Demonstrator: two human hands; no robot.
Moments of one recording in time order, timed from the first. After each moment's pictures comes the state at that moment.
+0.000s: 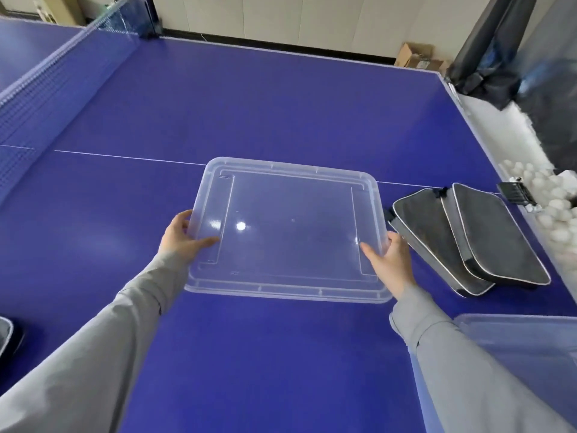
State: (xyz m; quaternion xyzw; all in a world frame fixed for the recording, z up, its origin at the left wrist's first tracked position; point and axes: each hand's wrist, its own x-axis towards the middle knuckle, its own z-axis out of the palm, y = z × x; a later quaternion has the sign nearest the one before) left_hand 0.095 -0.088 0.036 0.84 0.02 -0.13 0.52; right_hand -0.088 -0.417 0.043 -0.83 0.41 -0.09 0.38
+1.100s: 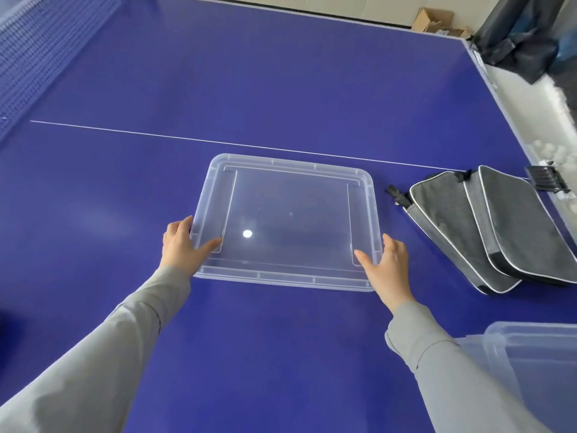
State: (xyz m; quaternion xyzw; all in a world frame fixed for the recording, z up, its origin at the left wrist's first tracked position) left_hand 0.083 -0.092 -0.023 0.92 -0.01 -0.13 0.37; right_hand -0.090 -0.406 -0.017 -0.87 0.38 -0.06 0.30
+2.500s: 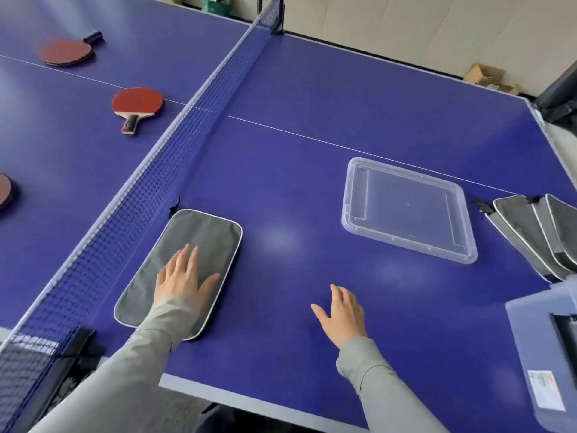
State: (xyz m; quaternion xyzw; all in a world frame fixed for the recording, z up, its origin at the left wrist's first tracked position) left_hand -0.045 0.317 0.038 0.99 -0.04 -0.09 0.13; right_hand -0.155 0.032 0.027 -0.95 0.21 0.18 0.16
